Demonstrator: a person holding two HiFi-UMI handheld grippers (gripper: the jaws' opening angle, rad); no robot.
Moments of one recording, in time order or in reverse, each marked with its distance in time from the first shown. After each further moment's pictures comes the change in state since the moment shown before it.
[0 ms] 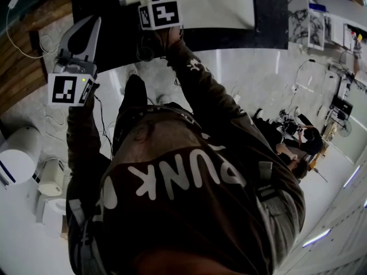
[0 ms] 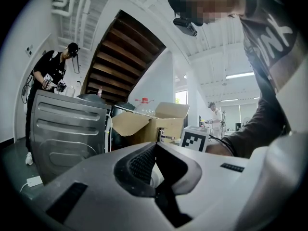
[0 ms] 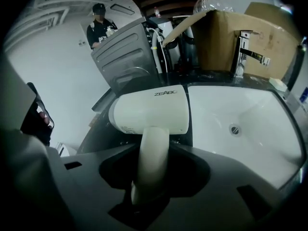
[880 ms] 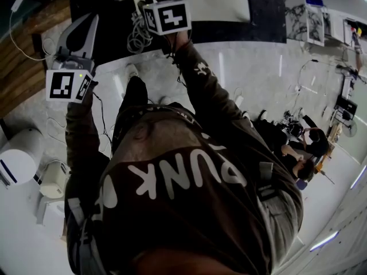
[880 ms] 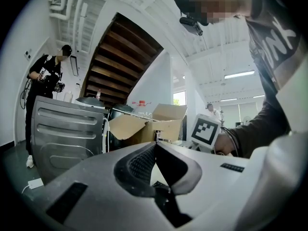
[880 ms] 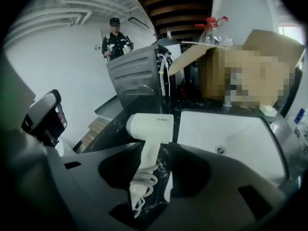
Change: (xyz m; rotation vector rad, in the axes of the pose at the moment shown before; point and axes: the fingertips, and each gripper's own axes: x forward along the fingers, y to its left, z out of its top) left arm -0.009 -0.030 0.018 0.018 -0.010 0.000; right arm -0.075 -0.004 0.015 -0.138 -0.168 -0.031
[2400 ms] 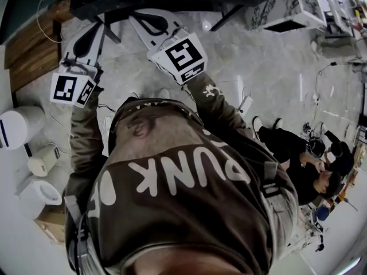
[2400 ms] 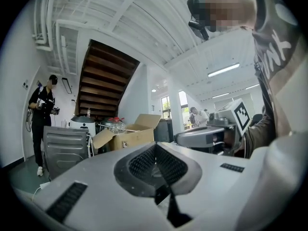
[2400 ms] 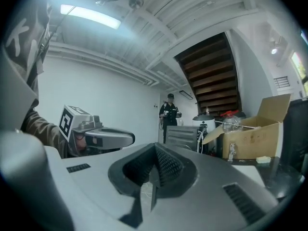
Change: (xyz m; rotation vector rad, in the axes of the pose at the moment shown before) left arm -0.178 -0.404 0.069 0.115 -0.045 0.020; right arm -0.444 0.103 -0.223 -0.412 -0.772 0.365
